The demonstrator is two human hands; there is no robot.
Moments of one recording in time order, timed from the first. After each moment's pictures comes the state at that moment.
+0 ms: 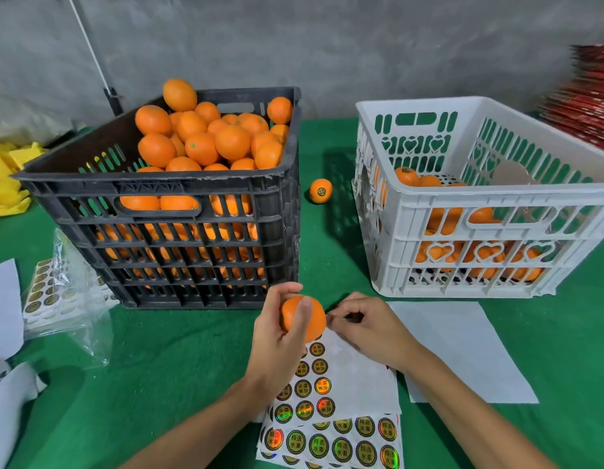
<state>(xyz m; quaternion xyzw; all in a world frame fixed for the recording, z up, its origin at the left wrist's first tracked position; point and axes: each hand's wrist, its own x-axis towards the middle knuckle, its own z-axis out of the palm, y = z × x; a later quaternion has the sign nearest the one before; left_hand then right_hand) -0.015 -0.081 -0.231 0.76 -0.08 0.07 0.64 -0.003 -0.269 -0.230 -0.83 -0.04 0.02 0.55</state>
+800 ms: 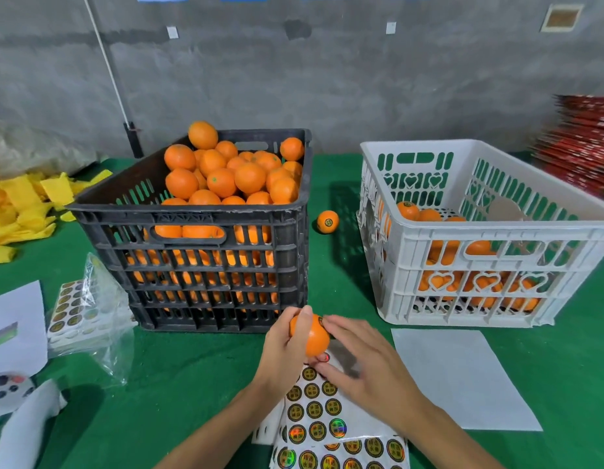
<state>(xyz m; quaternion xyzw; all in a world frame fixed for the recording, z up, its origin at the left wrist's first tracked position) 0.005 -0.075 -0.224 0.72 -0.07 -0.04 0.69 -0.042 -0.249 -0.219 -0.92 -0.20 -0.16 0.29</state>
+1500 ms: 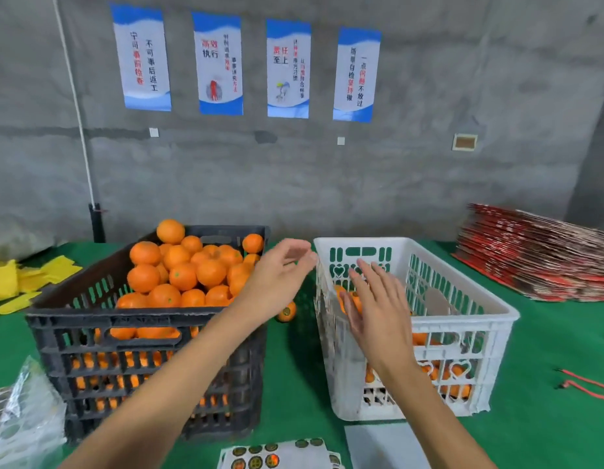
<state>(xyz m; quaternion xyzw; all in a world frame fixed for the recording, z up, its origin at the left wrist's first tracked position) 0.086 -0.130 0.014 0.76 -0.29 0.10 0.57 0.035 -0.323 -0.057 -0.86 -0.04 -0.51 0.05</state>
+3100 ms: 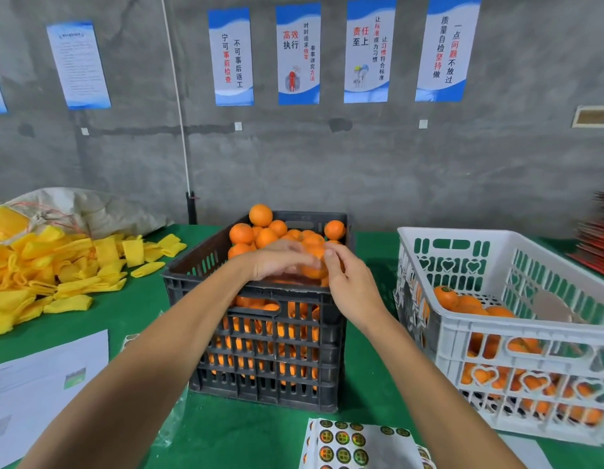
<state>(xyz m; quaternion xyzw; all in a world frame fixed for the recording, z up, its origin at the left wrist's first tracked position) 0.128 0.014 0.023 0.84 -0.08 -0.10 0.53 0.085 -0.162 -0.027 -0.83 -0.14 -0.22 0.49</state>
